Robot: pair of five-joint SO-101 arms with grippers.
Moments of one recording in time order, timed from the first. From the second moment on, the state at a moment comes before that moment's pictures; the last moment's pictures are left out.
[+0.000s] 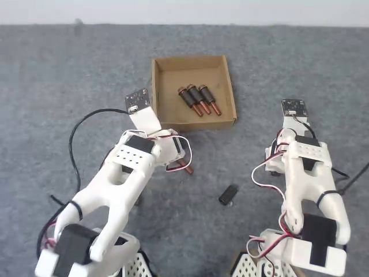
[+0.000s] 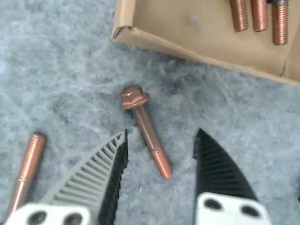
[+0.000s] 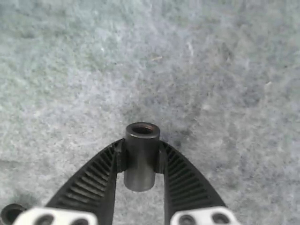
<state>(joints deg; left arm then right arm) 14.7 -14.7 49.2 48.6 45.8 9.2 -8.8 46.8 48.4 9.5</state>
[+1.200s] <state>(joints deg) 13.6 6.5 35.1 52.6 47.3 9.2 -8.8 46.8 48.4 9.5</state>
